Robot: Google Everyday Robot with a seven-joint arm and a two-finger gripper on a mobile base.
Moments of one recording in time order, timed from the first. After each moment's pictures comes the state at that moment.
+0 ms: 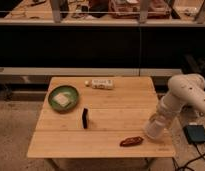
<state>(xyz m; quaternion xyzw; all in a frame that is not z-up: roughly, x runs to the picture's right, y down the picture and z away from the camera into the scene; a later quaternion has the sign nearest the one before) 0.280 0.136 0.700 -0.26 -0.24 -0.47 0.81</state>
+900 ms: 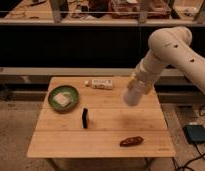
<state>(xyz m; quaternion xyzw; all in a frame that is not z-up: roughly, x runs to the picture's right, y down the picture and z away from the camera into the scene) 0.144 -0.013 0.631 -0.14 -0.23 -0.55 0.79</state>
